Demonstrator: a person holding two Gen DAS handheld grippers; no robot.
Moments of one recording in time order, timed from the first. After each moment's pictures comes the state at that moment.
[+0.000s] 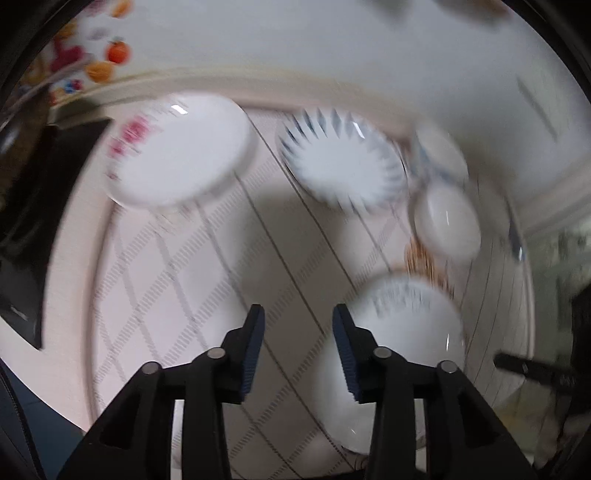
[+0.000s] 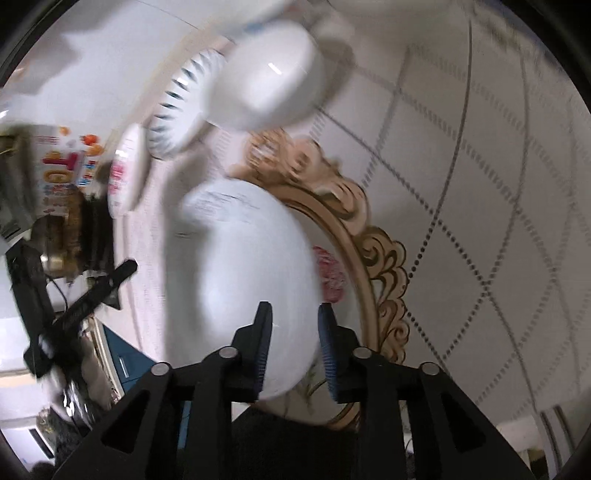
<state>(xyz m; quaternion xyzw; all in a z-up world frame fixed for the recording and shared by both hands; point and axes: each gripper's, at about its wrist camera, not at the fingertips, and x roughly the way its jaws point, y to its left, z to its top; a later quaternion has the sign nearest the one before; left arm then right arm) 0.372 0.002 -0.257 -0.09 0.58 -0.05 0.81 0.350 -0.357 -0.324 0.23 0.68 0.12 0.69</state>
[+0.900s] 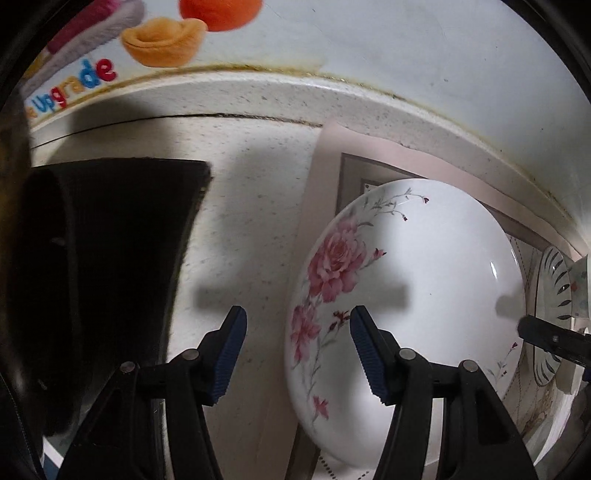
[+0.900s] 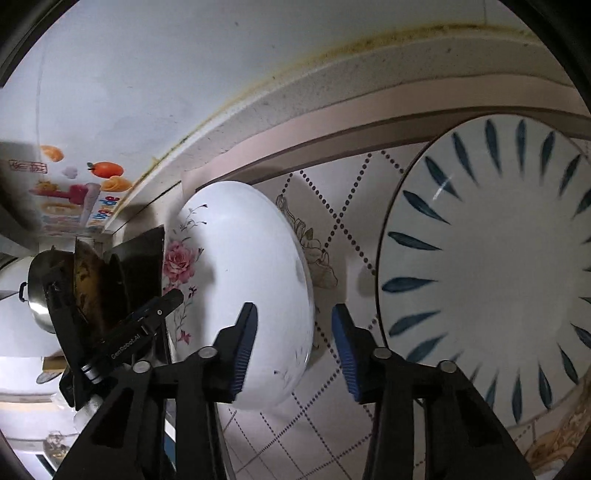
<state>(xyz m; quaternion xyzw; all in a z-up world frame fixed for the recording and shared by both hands) 0.561 0.206 -0.361 -0.07 0.62 0.02 0.78 0.628 -0.059 -0.411 0.22 0.67 0.15 0.69</state>
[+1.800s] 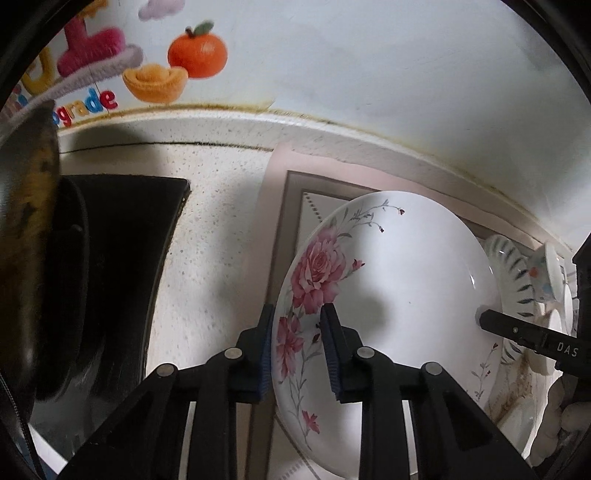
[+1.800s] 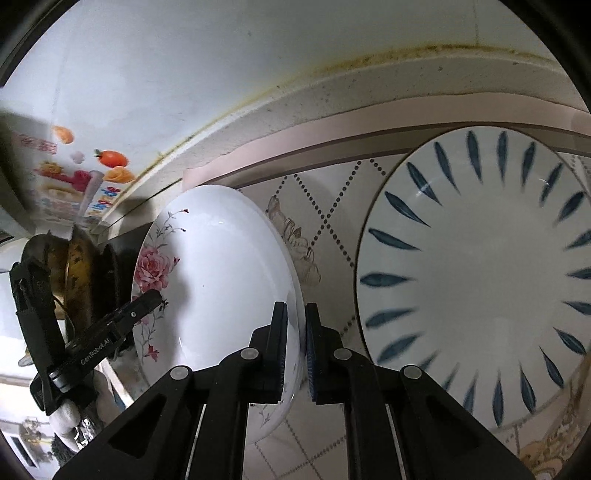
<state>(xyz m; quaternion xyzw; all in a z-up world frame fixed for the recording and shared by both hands) 0.512 0.180 -0.307 -0.08 0.57 -0.02 0.82 0.602 -0.072 -0.390 0.19 0.64 0.17 0.73</state>
